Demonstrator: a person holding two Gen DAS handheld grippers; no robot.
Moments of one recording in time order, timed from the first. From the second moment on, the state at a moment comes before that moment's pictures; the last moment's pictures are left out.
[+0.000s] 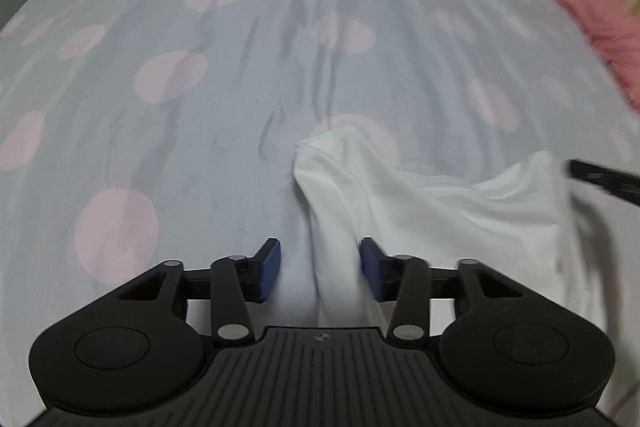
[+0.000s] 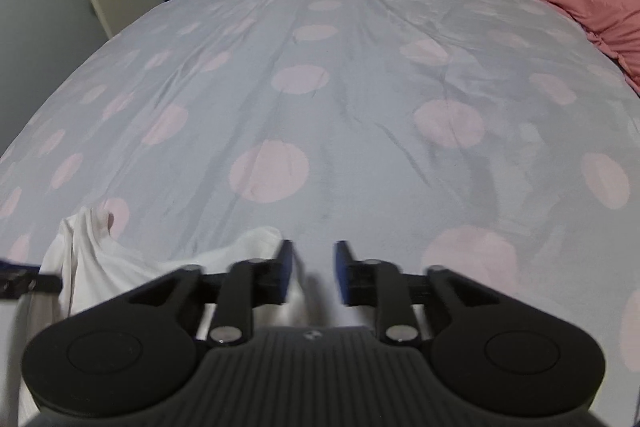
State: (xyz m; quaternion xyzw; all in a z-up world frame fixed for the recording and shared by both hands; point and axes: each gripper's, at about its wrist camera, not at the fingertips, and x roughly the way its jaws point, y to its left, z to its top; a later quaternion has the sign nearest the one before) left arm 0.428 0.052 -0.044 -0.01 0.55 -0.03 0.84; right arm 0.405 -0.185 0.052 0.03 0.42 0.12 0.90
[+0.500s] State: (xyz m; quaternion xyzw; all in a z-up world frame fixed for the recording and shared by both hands) left arm 0.464 0.039 -0.053 0.04 0.55 -0.02 0.84; right arm 0.414 -0.171 0.015 0.03 0.45 0.13 0.88
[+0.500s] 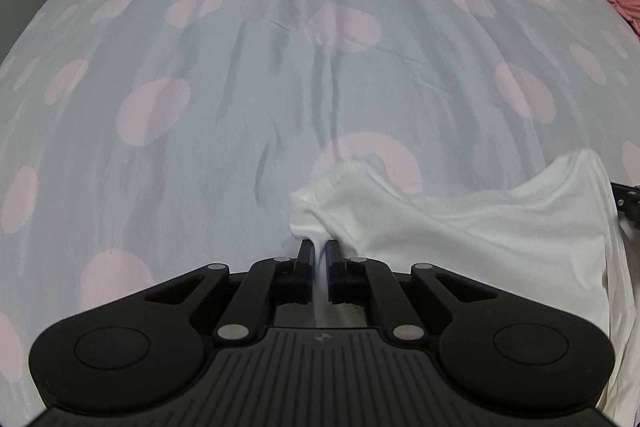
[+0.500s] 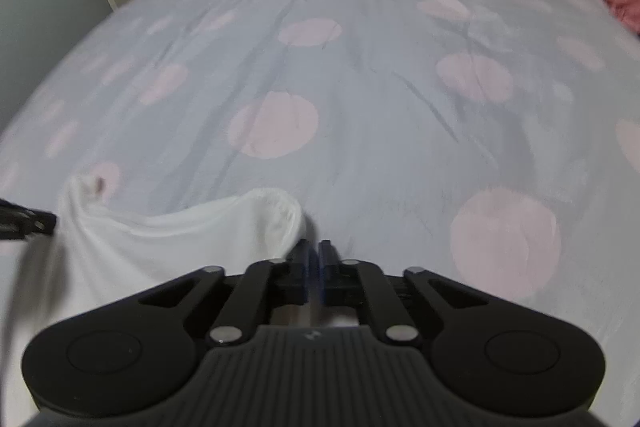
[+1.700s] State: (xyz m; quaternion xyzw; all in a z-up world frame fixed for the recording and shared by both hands) left arm 0.146 0.028 0.076 0.18 0.40 -0.22 0.87; right arm 0.109 -0.194 0.140 -0.06 0.42 0.27 0.86
